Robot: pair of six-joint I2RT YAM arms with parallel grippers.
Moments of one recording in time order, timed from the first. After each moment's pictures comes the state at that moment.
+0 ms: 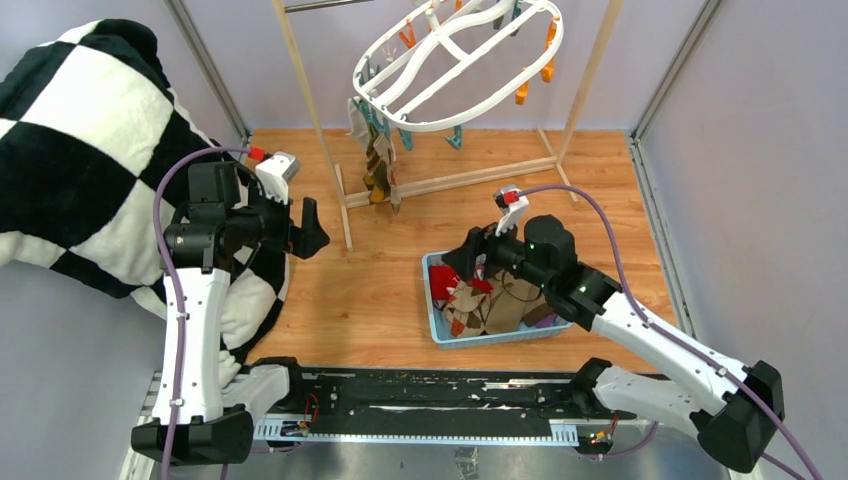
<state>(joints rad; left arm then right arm) 0.06 1.02 1.34 -1.08 0.54 0.24 0.73 0.96 0.75 -0.13 -0.16 0.43</state>
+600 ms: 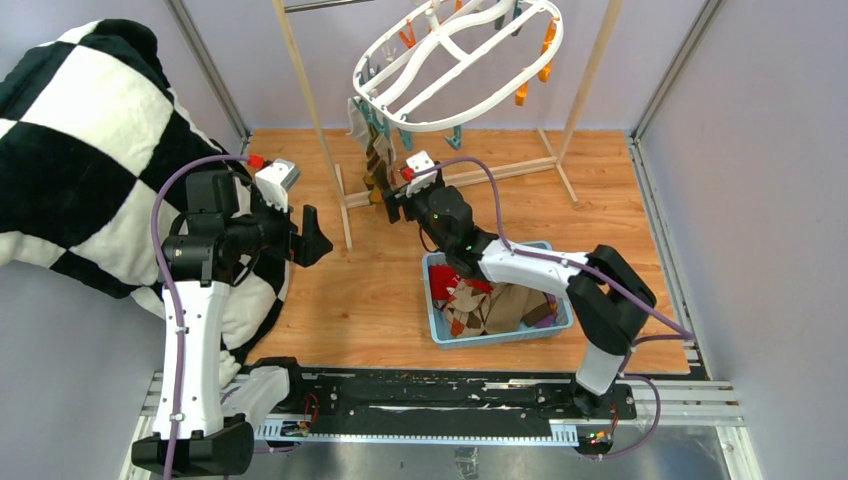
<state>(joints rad) 0.06 0.96 1.31 -1.08 0.58 0.22 0.90 1.70 1.11 0.60 0.29 -0.09</state>
